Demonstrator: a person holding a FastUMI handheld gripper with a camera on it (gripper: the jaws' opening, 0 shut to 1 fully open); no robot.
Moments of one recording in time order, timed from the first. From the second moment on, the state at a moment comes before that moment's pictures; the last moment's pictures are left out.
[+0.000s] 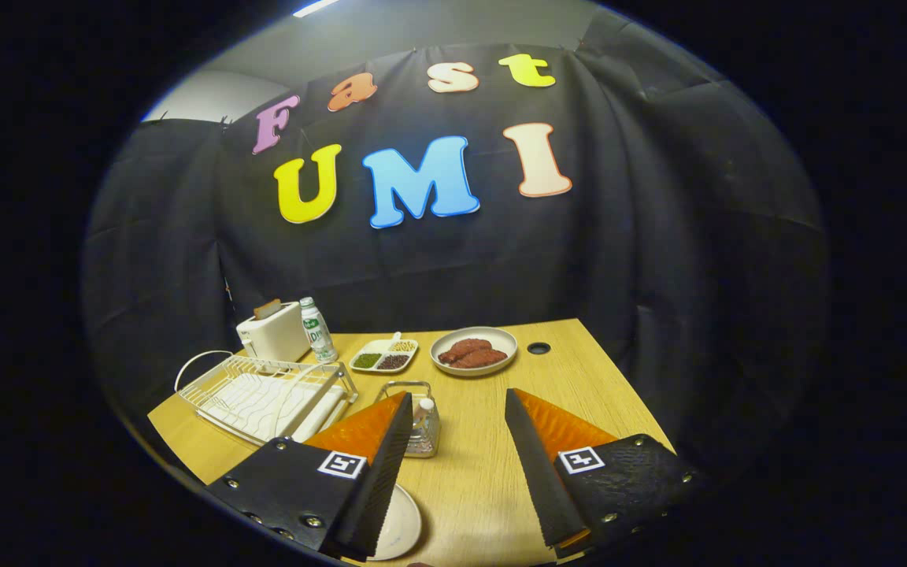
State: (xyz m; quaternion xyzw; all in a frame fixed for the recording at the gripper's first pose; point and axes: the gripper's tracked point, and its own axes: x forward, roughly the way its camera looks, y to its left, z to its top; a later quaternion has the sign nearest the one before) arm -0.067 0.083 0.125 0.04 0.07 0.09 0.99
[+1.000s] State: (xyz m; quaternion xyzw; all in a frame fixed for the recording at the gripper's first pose) arm 0.018 0.122 0.094 0.01 0.03 0.12 0.99
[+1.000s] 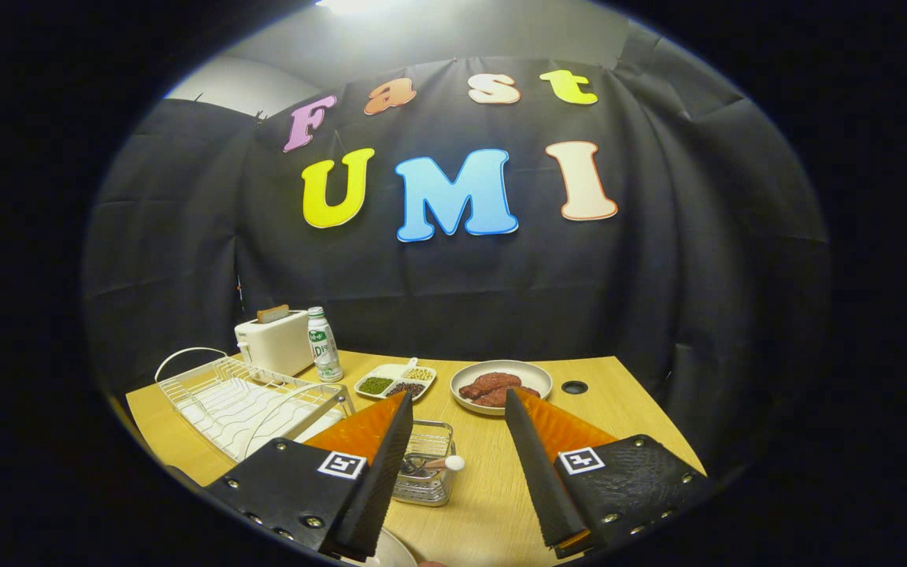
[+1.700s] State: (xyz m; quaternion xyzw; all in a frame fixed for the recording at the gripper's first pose) arm 0.058 0.146 0.063 0.00 0.06 0.11 0.99
